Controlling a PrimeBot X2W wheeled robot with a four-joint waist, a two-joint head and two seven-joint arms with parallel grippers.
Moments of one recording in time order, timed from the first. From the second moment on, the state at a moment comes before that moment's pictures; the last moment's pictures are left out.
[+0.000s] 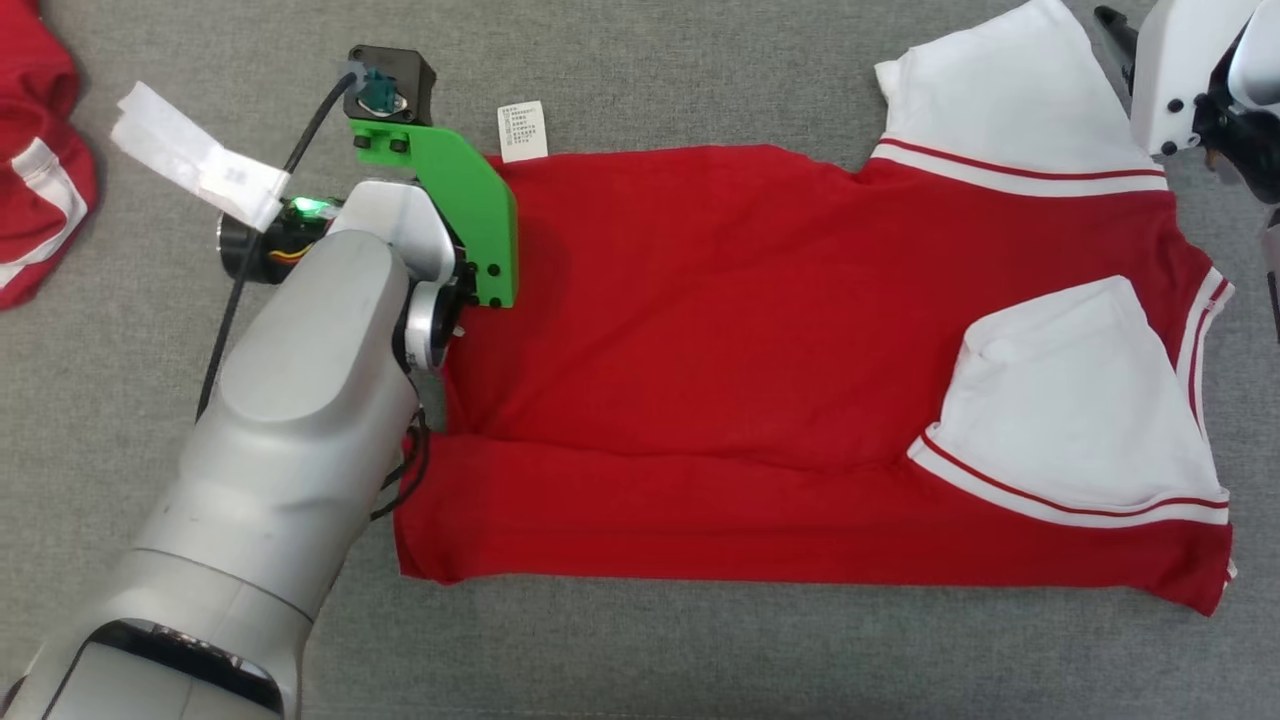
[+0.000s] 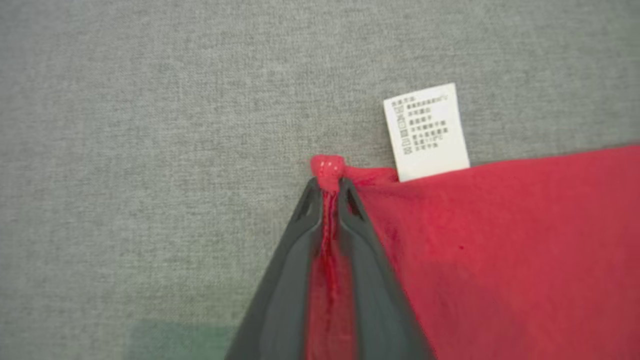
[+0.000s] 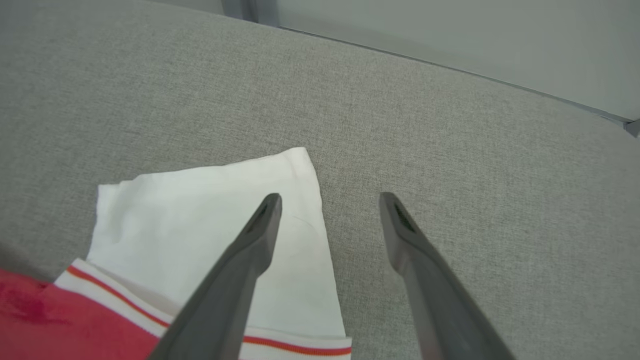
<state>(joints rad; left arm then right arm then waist) -1.01 0.13 -0.64 0.80 -0.61 0.18 0.43 -0.99 -0.37 0.12 0.48 0.24 0.13 0.75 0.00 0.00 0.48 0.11</state>
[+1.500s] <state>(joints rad) -1.08 0.05 -0.70 0.94 -0.72 0.17 -0.04 -1.07 -0.35 0.08 0.74 0.11 0.13 0.27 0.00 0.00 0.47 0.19</state>
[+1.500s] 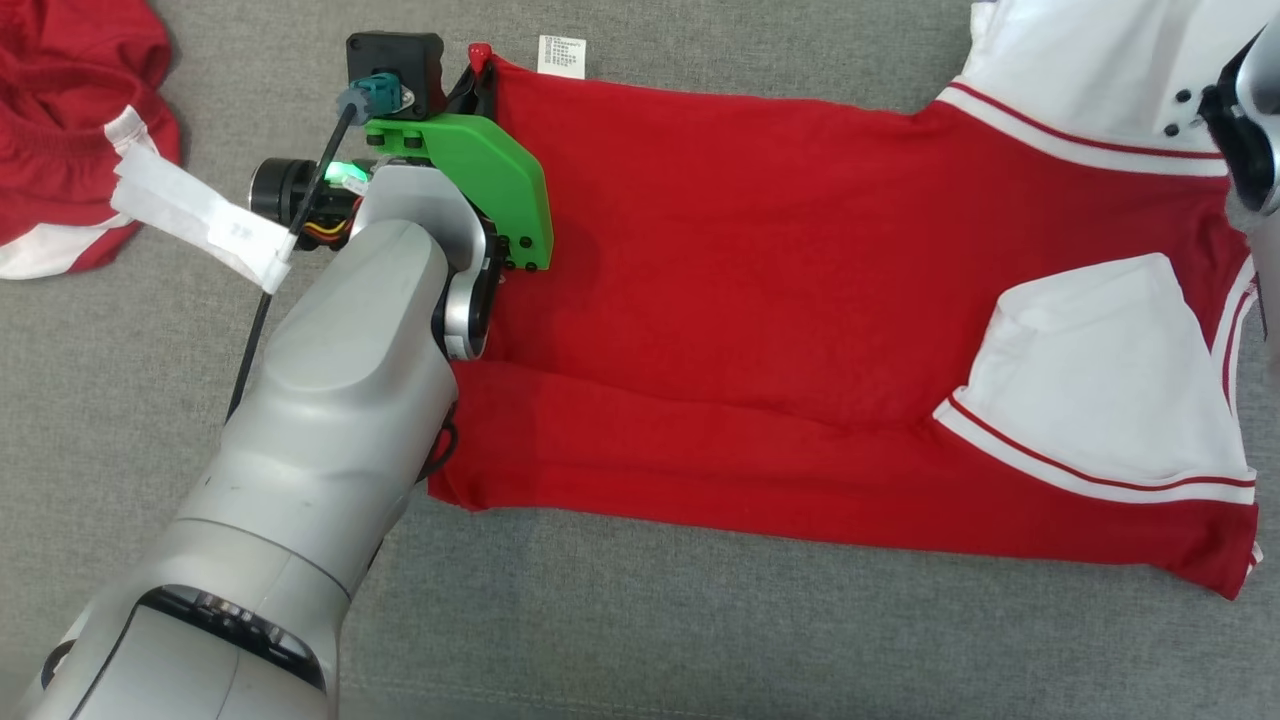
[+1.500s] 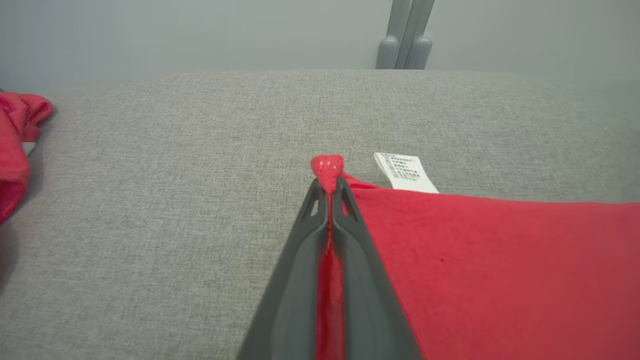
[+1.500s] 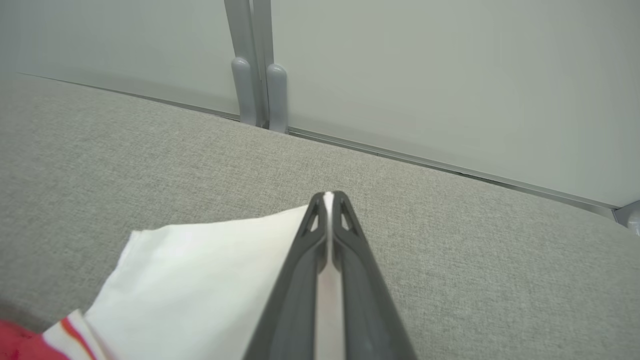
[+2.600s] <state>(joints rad) -0.78 0.28 -0.76 0.79 -0.48 0.08 -0.26 -0.12 -0.29 0.03 -0.20 0.40 0.13 0.56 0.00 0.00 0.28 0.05</state>
